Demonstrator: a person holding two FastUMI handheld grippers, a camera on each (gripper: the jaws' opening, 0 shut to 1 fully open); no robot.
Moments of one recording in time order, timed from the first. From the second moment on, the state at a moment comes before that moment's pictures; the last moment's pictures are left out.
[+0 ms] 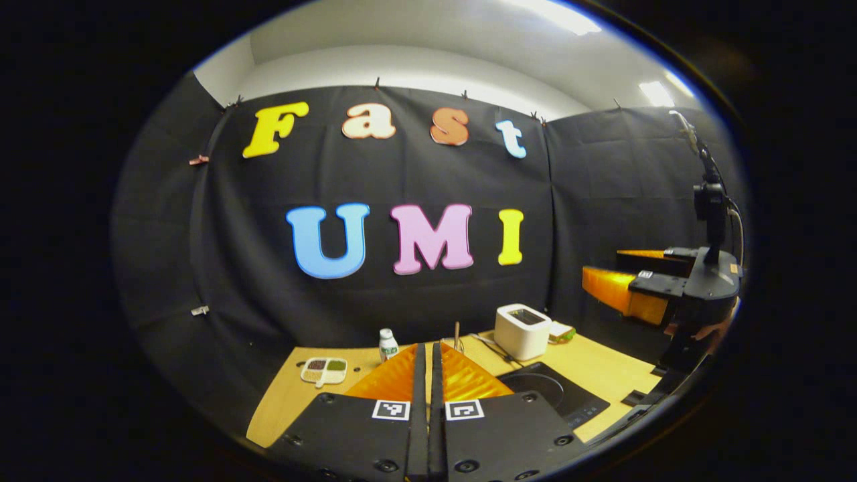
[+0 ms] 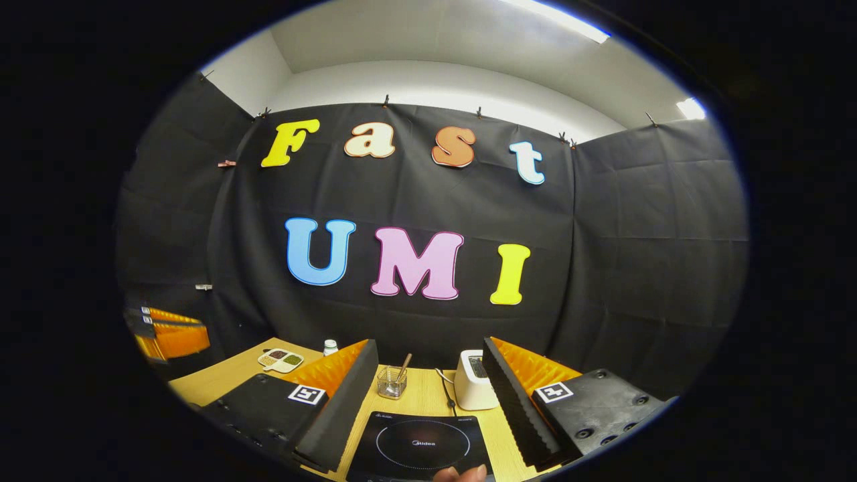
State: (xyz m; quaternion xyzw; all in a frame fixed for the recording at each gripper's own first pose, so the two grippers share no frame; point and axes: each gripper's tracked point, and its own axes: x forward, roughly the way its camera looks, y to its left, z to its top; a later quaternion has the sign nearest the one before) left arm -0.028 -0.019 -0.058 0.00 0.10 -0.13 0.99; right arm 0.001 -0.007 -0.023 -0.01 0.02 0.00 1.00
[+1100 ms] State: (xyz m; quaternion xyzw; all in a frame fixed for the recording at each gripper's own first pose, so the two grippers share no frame) left arm -0.125 -0.004 -0.344 -0.01 0.60 -0.19 0.78; right arm -0.012 -0.069 -0.047 0.01 0.05 -0.06 1.00
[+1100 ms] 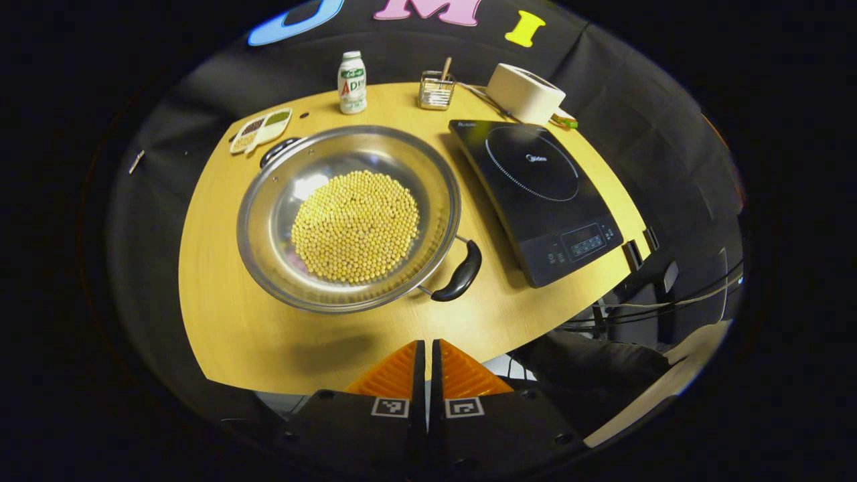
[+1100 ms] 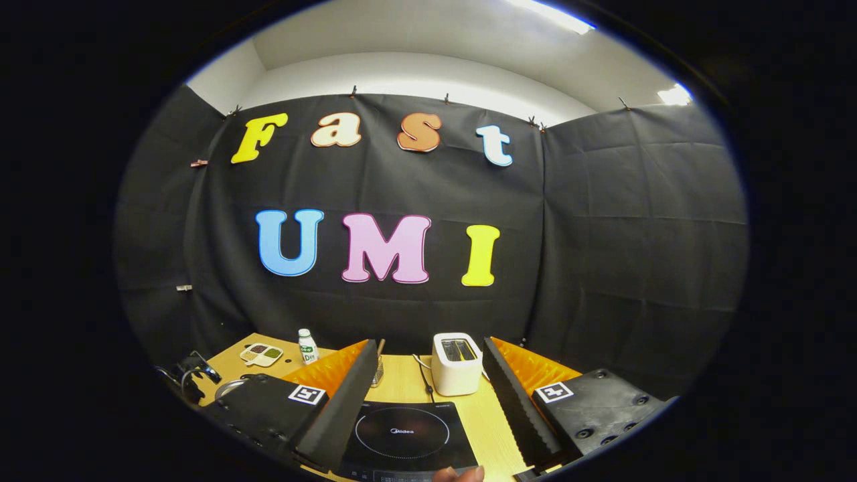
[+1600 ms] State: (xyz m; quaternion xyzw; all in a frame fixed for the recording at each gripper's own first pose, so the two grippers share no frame) left arm -0.098 -0.019 -0.383 0.04 0.63 -0.18 0.75; right arm -0.021 -0.122 -0.049 0.03 0.05 -0.12 0.99
